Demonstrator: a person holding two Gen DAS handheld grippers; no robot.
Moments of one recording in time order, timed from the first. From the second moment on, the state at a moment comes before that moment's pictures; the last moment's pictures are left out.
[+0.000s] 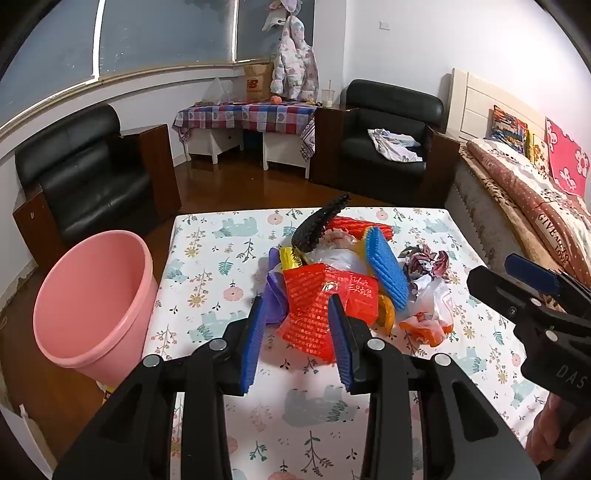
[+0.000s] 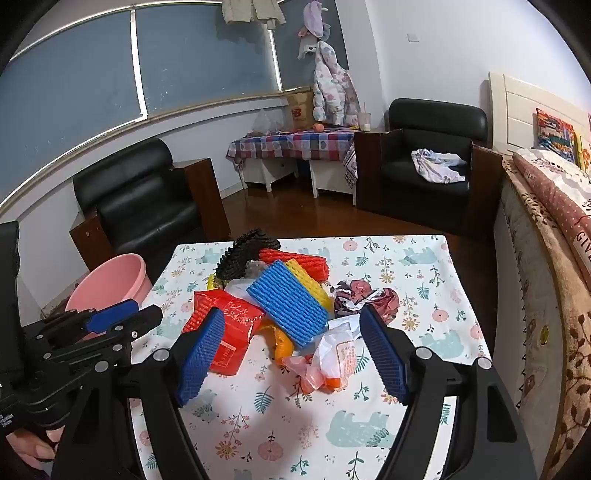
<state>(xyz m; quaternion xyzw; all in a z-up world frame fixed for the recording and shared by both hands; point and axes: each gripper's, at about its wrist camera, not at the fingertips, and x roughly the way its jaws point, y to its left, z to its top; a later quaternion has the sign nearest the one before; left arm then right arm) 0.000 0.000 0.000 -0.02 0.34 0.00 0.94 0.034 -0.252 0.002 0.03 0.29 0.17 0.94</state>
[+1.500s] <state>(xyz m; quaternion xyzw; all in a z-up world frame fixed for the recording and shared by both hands) 0.000 0.012 -0.019 -0.05 0.36 -0.06 0.93 0.035 -0.275 -0.015 0.06 0.30 0.15 0.94</state>
